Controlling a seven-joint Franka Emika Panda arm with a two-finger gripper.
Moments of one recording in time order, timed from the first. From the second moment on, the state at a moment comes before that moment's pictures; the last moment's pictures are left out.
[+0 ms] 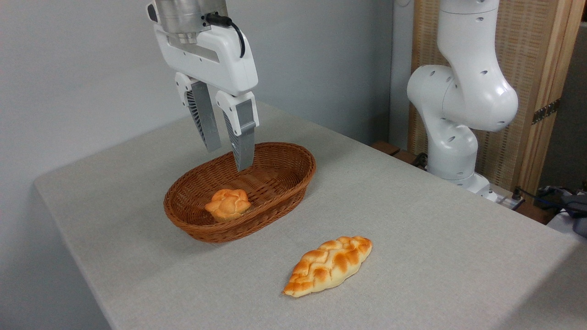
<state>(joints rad) -0.05 0.01 -0.05 -1.58 -0.01 1.59 0.65</state>
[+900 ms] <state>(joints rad) -0.03 -0.06 -0.01 -1.72 -0.01 1.67 0.70</state>
